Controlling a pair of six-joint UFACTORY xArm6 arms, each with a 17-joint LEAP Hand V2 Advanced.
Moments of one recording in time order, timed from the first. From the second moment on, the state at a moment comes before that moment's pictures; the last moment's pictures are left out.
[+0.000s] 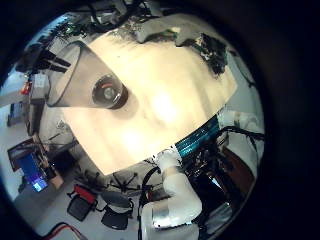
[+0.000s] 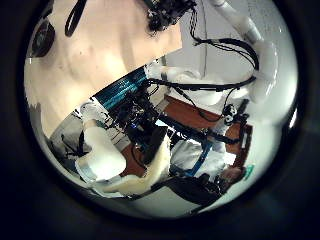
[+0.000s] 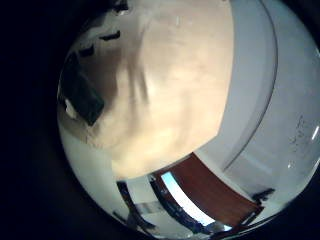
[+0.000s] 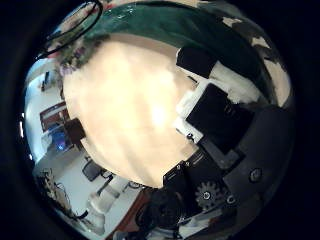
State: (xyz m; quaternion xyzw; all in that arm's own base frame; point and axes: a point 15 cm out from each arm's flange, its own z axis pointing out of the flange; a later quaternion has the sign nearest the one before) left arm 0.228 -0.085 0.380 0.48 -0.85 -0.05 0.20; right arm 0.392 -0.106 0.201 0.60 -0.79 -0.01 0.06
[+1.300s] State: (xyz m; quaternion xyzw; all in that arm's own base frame) left arm 0.318 -0.131 0.479 0.49 -0.73 0.31 0.36; right arm 0.319 0.011 0.580 0.55 -0.58 -0.11 -0.59
